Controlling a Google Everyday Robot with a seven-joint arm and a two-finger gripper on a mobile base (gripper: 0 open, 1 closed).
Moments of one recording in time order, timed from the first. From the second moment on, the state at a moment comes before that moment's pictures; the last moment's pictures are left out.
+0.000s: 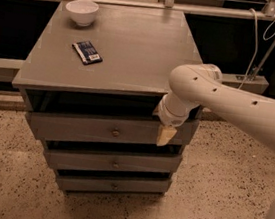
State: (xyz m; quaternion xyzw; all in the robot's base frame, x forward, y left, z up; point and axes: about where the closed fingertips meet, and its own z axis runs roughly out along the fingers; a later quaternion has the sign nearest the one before) arm 0.617 -0.086 0.662 -0.78 0.61 -0.01 0.14
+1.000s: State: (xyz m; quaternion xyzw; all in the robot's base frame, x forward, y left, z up) arm 0.594 -0.071 0.650 -0.77 0.62 0.01 0.16
